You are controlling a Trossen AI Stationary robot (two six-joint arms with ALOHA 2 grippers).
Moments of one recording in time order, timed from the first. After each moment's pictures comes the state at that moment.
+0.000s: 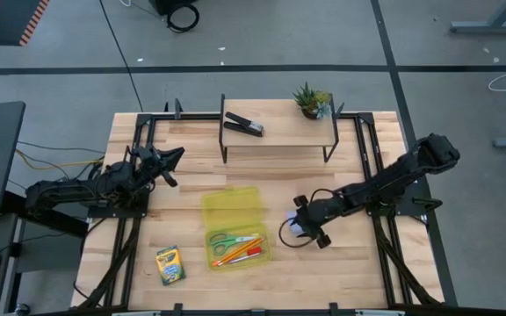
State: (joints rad) left arm 0.12 0.14 0.01 0.28 -0.53 -0.22; right arm 0.32 1.46 0.49 0.17 -0.04 -0.15
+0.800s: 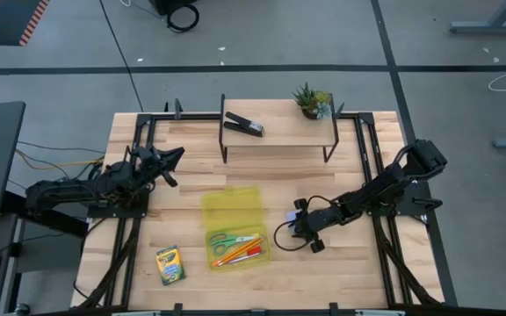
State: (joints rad) left arm 0.12 0.14 0.01 0.28 -0.53 -0.22; right arm 0.38 1.61 0.47 0.34 0.16 -0.03
